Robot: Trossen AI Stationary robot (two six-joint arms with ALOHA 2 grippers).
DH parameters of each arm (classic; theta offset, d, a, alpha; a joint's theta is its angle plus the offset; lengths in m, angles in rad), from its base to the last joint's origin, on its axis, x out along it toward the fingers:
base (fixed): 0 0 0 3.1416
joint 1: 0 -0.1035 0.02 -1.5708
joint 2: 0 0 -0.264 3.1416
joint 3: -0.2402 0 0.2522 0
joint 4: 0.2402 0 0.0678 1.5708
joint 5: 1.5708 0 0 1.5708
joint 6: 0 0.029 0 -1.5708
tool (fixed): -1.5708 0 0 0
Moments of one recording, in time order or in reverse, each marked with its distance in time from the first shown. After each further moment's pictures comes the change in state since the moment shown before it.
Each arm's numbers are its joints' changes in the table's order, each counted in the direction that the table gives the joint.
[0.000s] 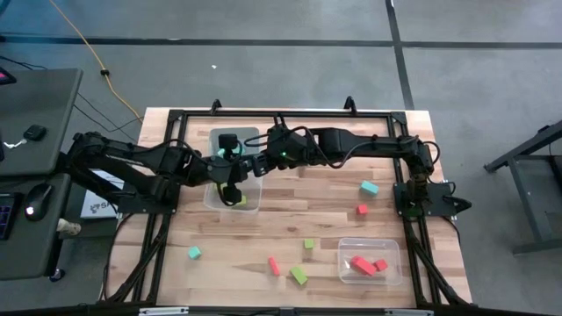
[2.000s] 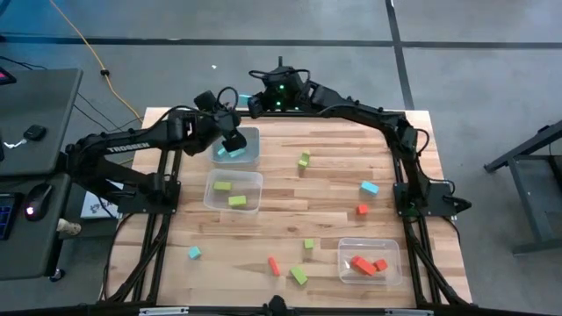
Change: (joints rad) left arm -0.431 0.001 -0.001 0.014 0.226 -0.001; right arm 0.395 -0.146 0.000 -0.444 0.215 -0.490
